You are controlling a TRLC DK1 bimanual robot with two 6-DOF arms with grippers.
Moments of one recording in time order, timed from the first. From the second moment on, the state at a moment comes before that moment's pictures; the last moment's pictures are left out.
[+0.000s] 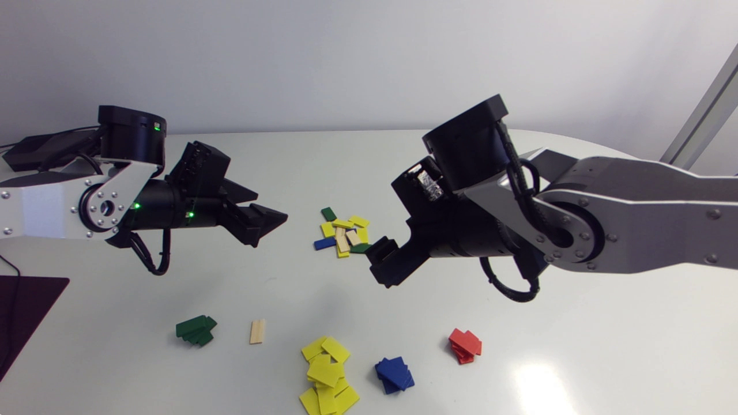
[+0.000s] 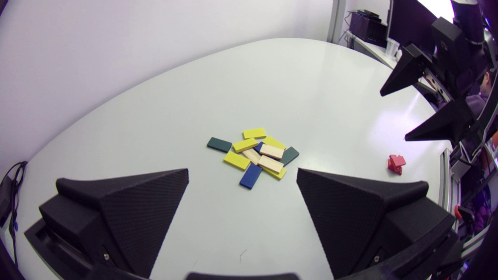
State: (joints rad) left arm -0.14 1.49 0.85 -0.04 0.46 0.40; right arm 0.70 1.42 0.96 -0.22 0.02 -0.07
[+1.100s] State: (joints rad) left arm -0.22 2.00 1.07 0.08 0.58 0.69; right arm 0.64 1.48 0.95 -0.19 -0.10 -0.07
